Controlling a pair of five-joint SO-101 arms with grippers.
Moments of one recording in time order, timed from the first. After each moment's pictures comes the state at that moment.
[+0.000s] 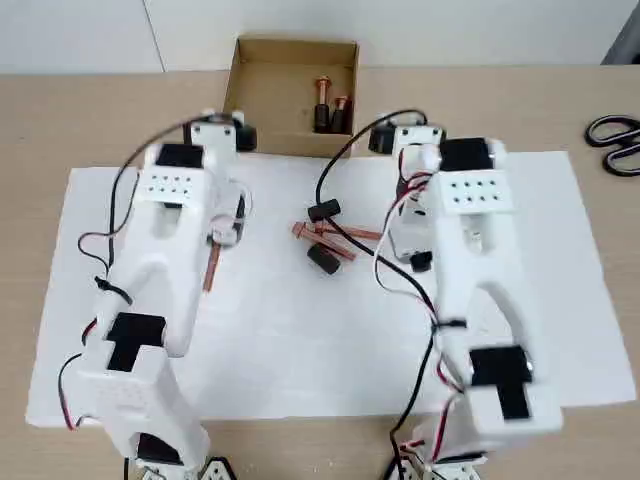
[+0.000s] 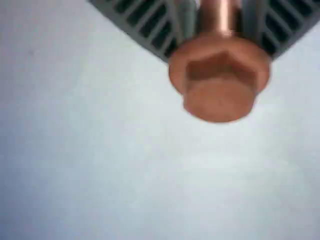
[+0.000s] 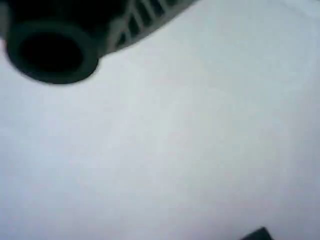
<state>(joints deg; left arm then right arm) 1.6 18.0 -10.8 91.8 3.3 -8.2 1.3 -6.2 97.2 7.1</state>
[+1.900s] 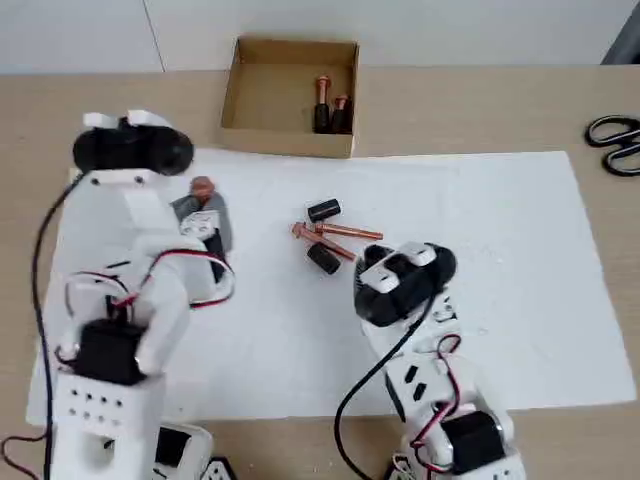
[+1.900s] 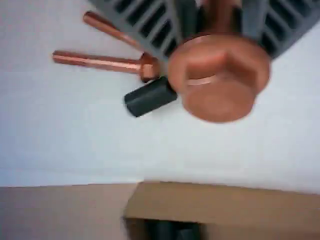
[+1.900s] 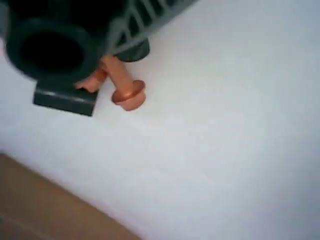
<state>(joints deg) 9.7 -55.5 37.9 59.0 17.9 -24.5 -103.0 85.5 42.5 7.1</state>
